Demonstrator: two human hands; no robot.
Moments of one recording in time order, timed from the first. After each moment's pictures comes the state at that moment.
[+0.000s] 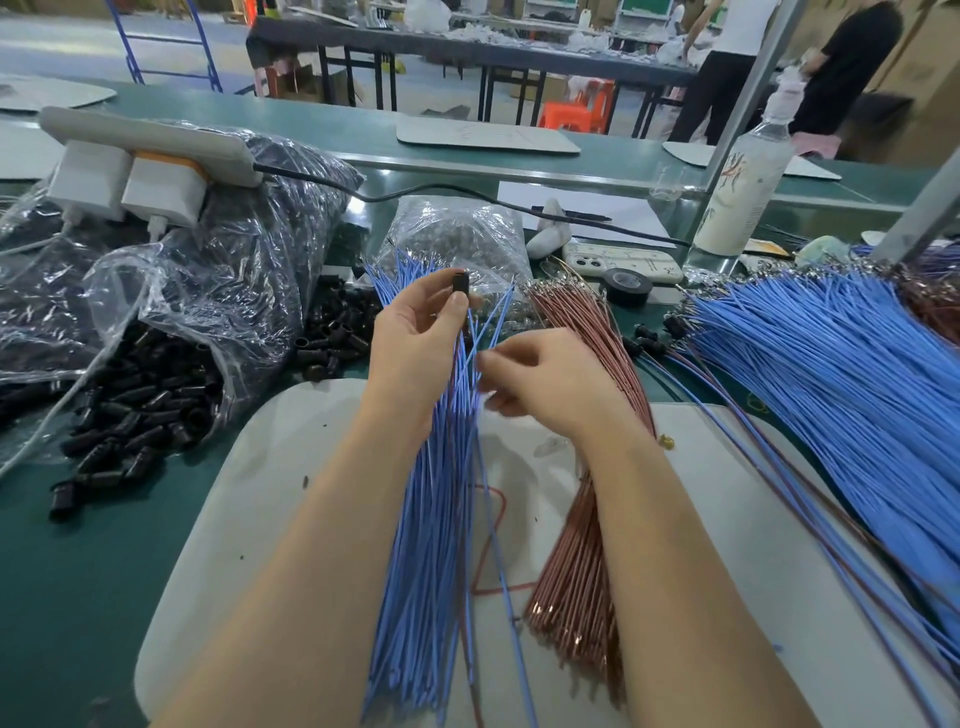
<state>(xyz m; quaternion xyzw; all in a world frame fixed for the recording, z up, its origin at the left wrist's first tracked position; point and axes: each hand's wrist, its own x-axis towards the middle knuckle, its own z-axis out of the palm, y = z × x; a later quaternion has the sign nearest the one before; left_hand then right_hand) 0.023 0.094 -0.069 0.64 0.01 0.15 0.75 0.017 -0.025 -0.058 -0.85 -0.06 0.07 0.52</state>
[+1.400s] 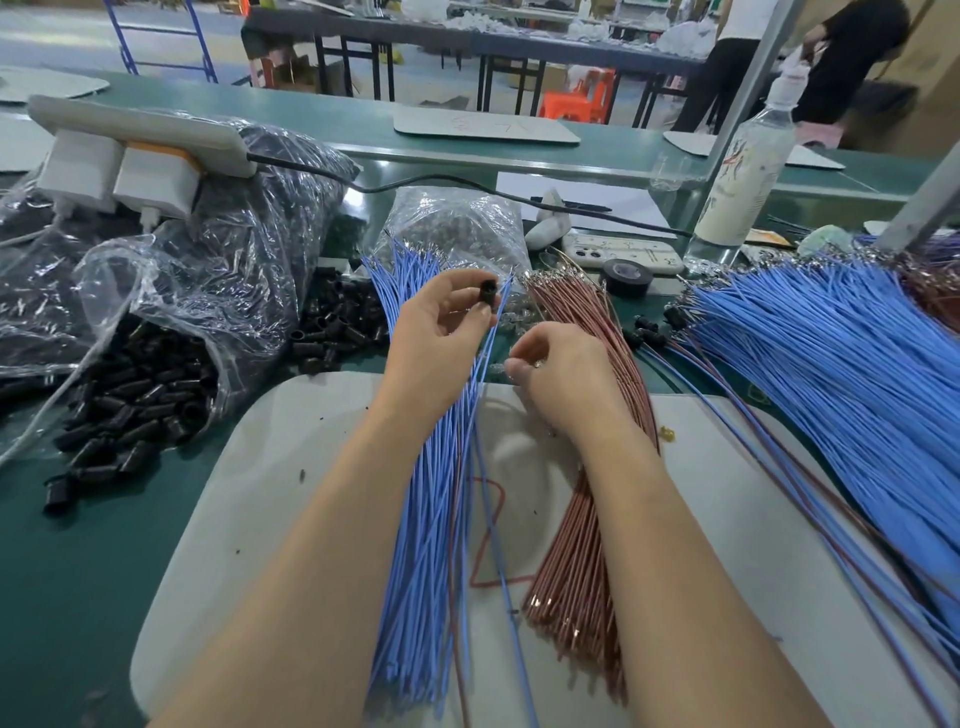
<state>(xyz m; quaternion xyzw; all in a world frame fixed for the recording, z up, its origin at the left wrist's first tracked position) 0.016 0.087 -0.066 0.71 -0.04 0.12 0.69 0.035 -0.038 -0.080 -0.94 -0.01 -0.07 0.33</state>
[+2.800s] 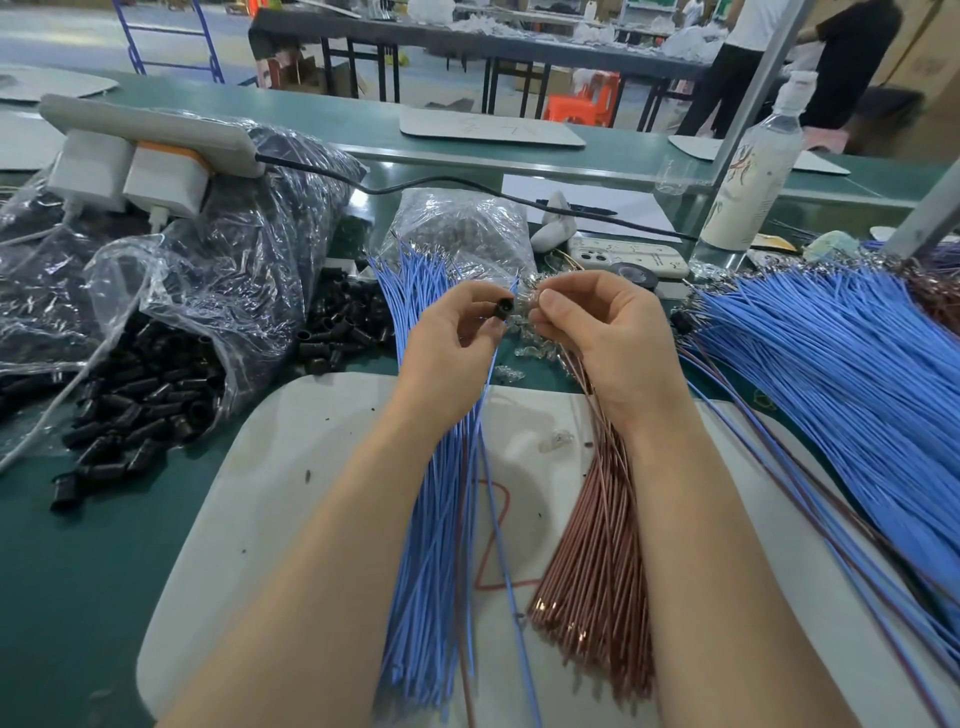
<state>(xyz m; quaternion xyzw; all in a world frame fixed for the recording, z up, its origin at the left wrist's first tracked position) 0.023 0.087 -0.078 0.75 -0.07 0.12 0.65 0.024 -0.049 -0.052 -0.70 -0.09 -0.10 0.70</state>
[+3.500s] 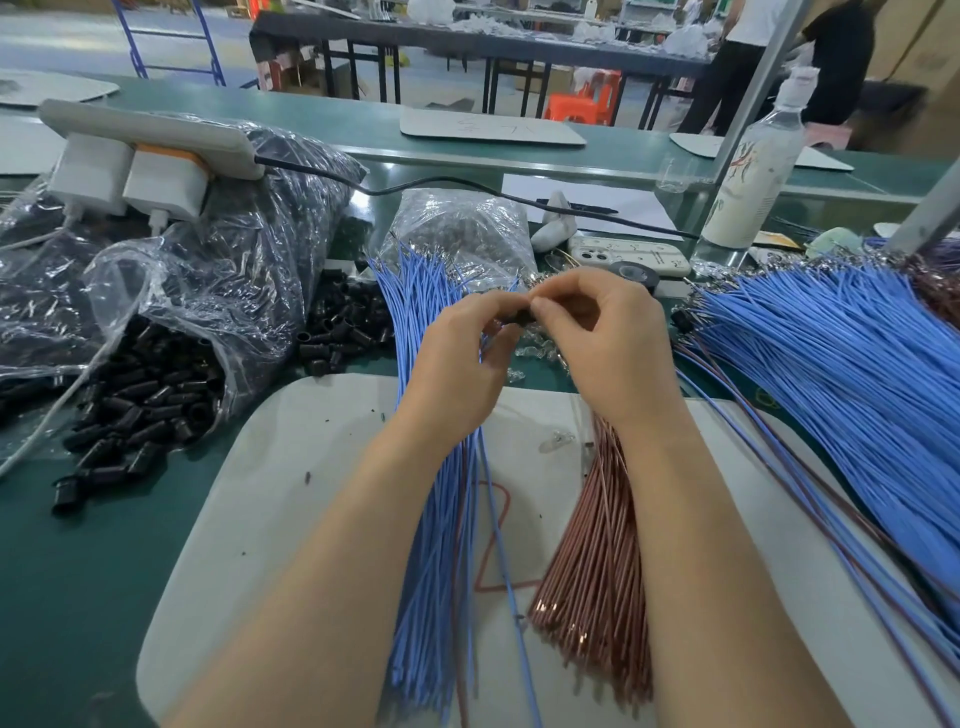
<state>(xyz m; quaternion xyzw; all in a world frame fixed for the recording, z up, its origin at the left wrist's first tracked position) 0.020 0.085 -0.078 0.83 -0.16 0.19 0.50 0.019 -0.045 -0.047 -0.85 -0.12 -0.22 0.46</state>
